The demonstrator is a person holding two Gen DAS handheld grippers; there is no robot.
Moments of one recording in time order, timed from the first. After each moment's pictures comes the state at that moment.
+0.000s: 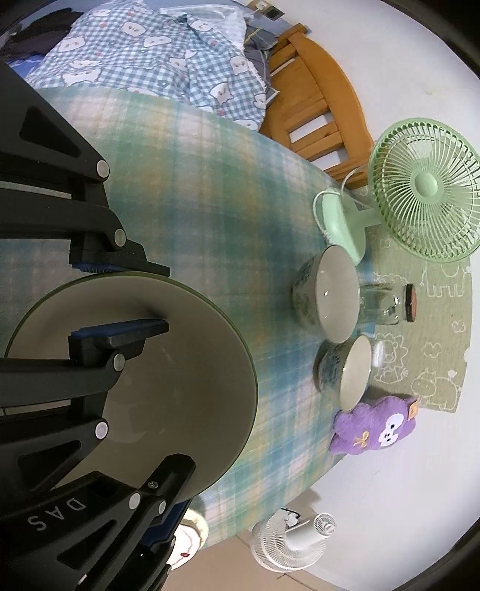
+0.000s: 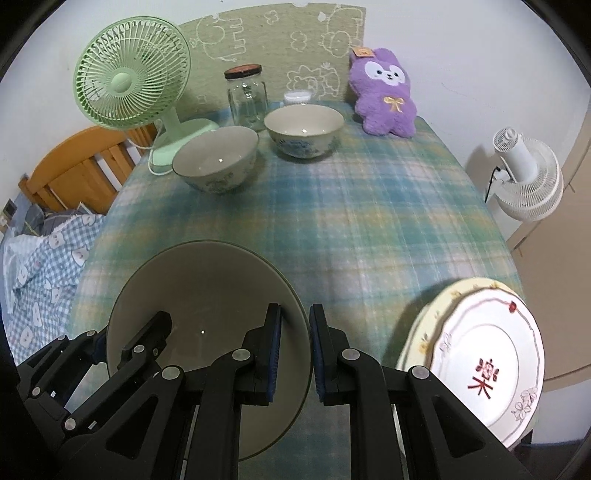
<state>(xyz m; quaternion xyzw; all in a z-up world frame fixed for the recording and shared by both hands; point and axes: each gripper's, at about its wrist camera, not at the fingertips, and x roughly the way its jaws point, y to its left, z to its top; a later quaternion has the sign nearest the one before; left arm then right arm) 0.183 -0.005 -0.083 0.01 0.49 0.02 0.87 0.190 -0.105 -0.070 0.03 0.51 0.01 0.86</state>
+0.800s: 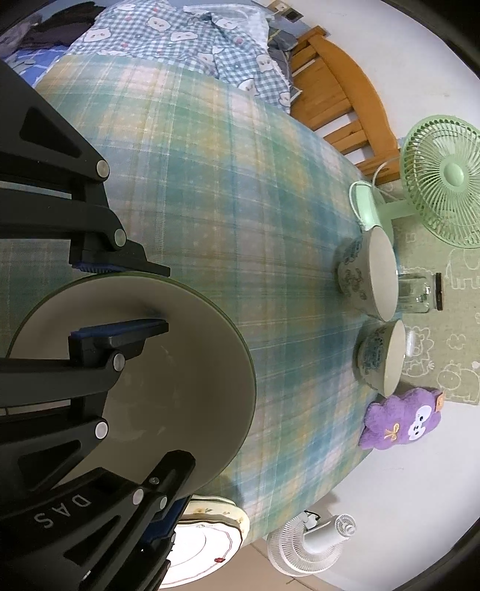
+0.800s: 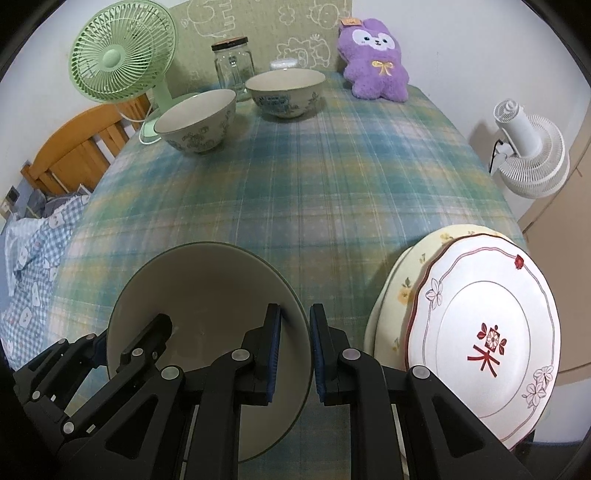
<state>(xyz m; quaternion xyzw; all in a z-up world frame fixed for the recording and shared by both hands) 0.155 -0.040 -0.118 0.00 0.50 0.03 0.86 0.163 -0.139 -0.110 0.03 0.53 0.03 0.85</state>
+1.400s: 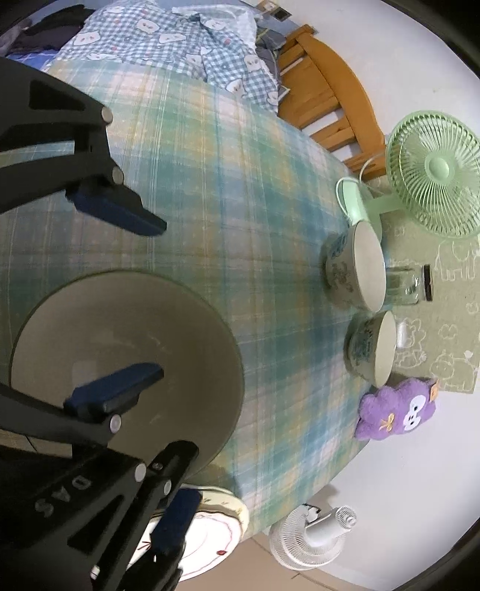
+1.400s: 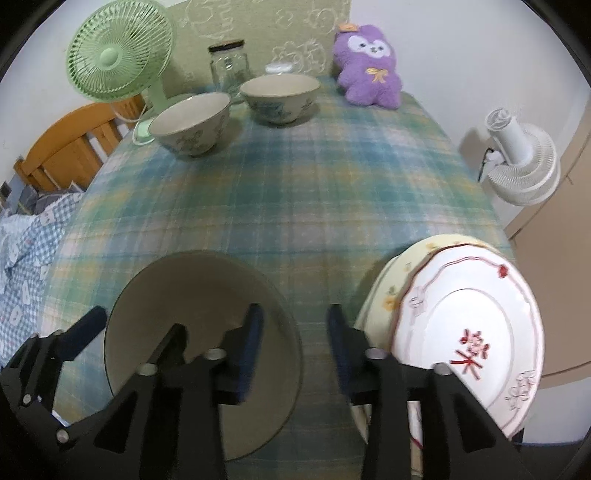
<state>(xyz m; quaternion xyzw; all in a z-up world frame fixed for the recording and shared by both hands) 0.152 -0.040 -0.108 0.01 0.49 0.02 0.87 0.163 -0.141 -0.098 0.02 0.53 0.01 0.85</state>
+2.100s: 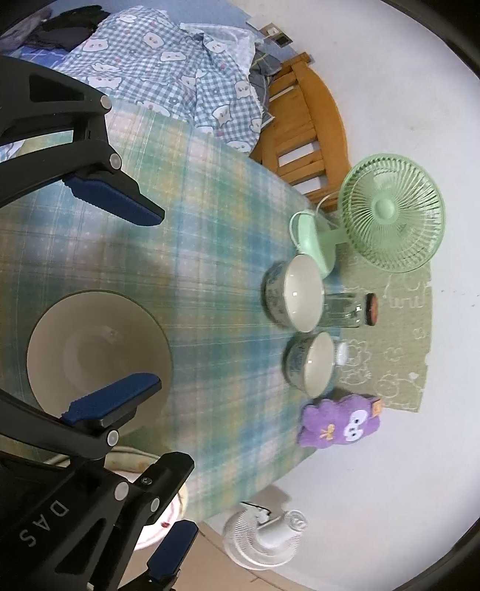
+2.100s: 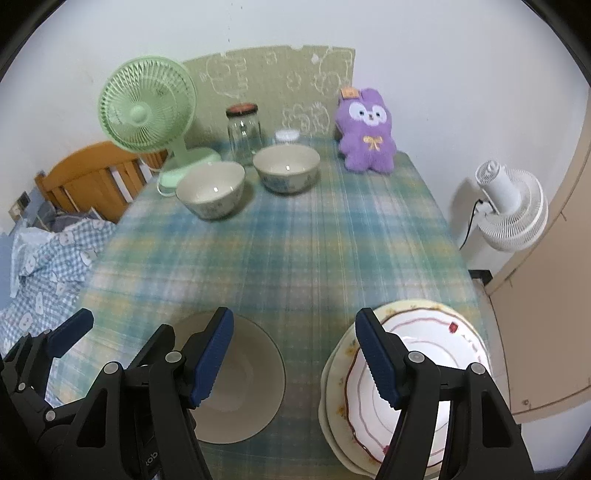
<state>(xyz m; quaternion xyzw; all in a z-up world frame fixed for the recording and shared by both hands) 0.139 -0.042 -0.033 -0.01 0.43 0.06 0.90 0.153 -0.152 -0.015 0.00 0.46 0.03 0.89</state>
